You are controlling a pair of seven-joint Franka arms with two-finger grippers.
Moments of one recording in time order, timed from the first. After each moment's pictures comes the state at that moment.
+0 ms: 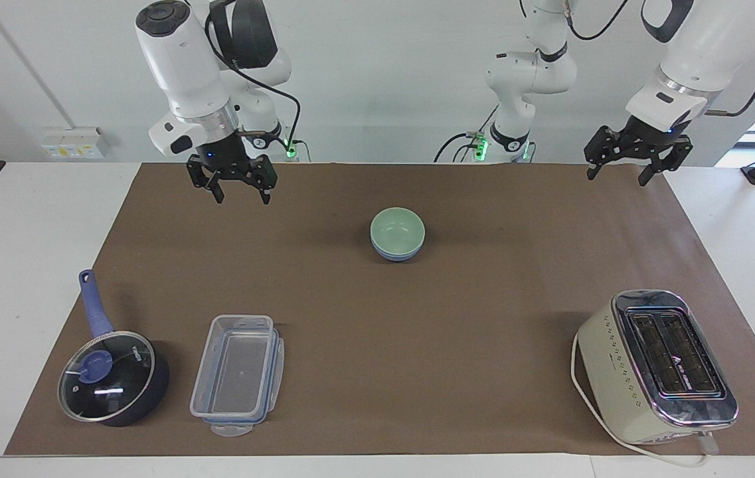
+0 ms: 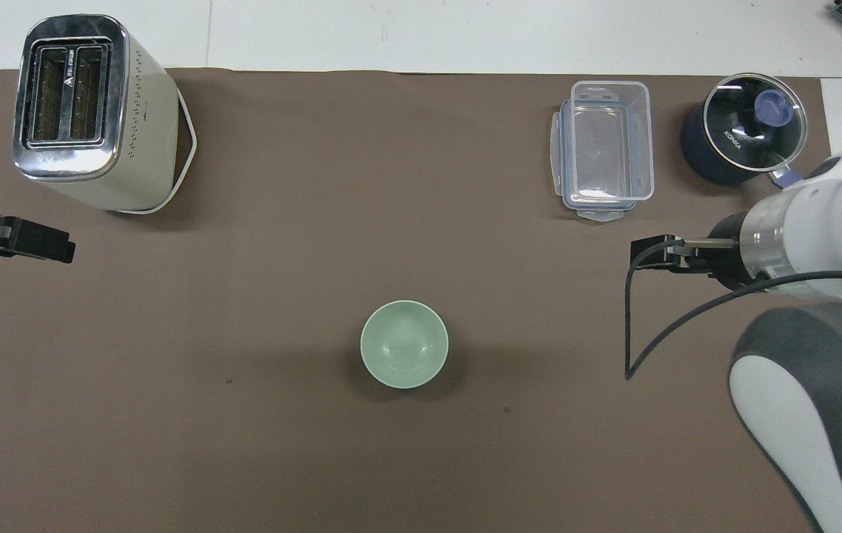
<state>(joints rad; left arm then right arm) -0.14 -0.02 0.05 -1.56 -0.02 1.54 0.11 0.17 -0.10 -0.03 -1.85 0.05 1.81 0.25</state>
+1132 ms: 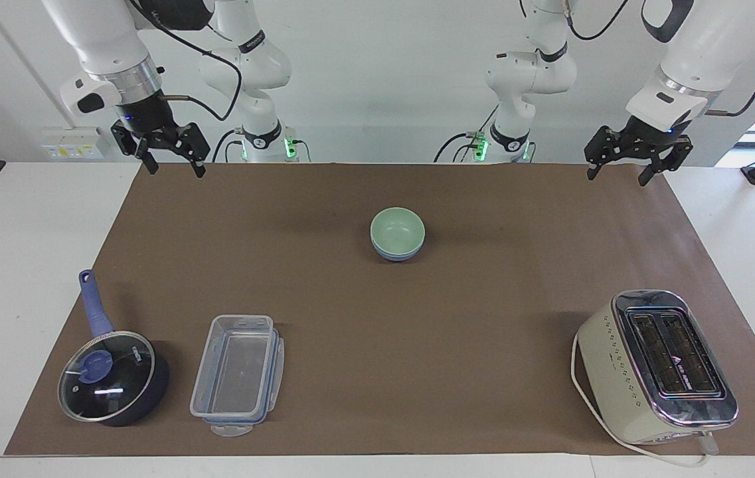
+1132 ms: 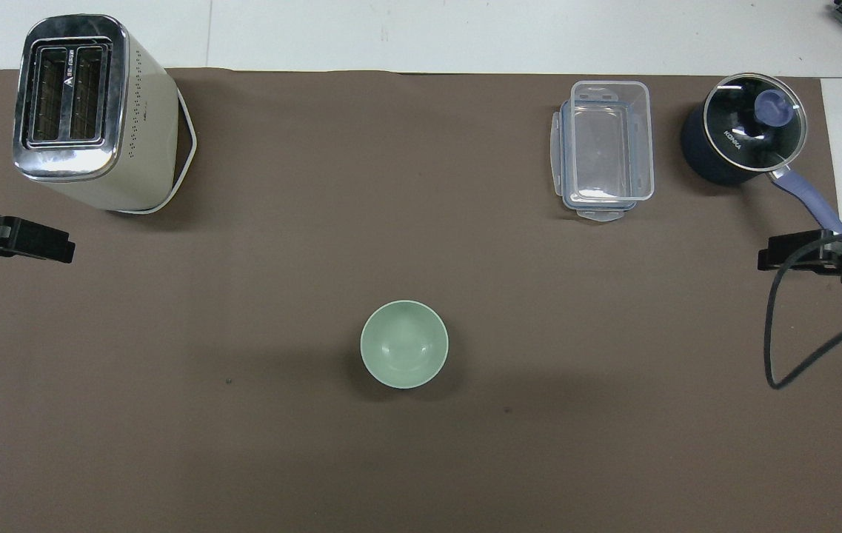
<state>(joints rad) -0.14 -0.02 0.05 -1.56 -0.02 1.54 0.11 0.01 -0.14 -0.03 -1.71 0.03 1.64 0.15</state>
